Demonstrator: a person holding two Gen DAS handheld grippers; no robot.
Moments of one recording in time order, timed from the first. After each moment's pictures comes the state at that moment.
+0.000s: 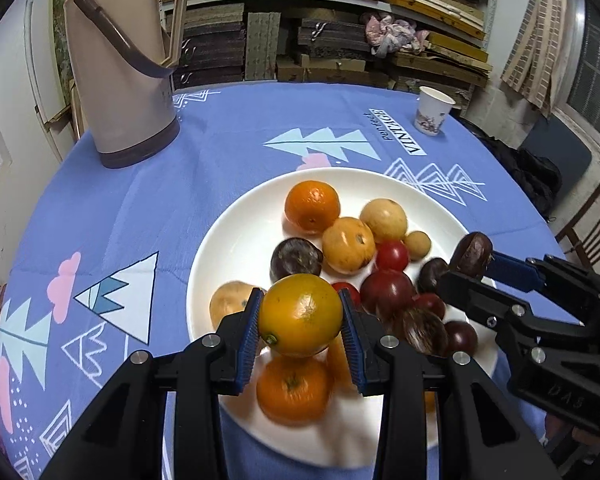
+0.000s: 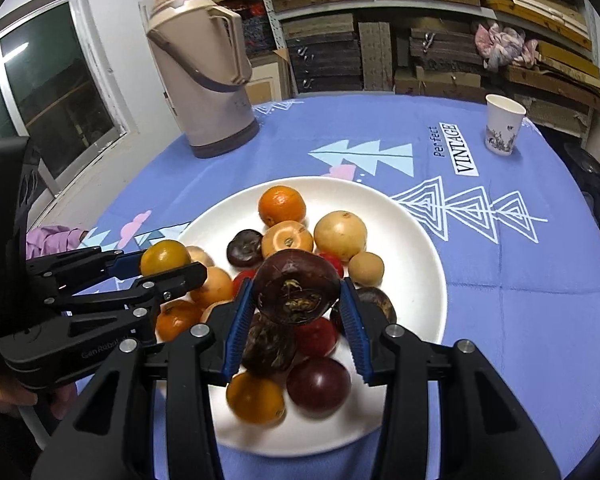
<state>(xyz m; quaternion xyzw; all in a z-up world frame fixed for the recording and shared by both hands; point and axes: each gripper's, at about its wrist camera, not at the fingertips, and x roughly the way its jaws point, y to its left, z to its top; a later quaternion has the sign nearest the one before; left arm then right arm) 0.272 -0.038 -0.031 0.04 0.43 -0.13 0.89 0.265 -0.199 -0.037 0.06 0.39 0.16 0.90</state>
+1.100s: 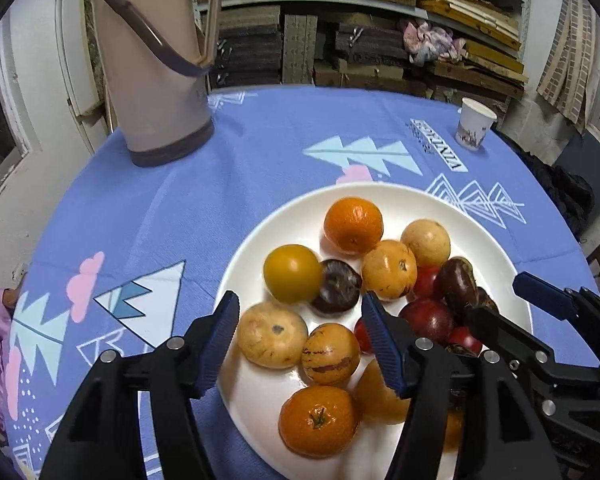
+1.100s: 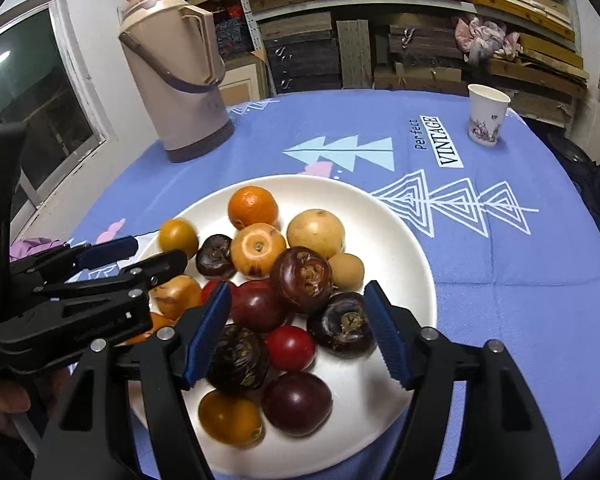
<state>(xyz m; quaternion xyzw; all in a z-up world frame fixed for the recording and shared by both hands) 0.283 -0.034 -0.029 0.04 0.42 -0.07 0.90 0.270 -0.206 -0.045 0.06 0.38 0.13 0.91</state>
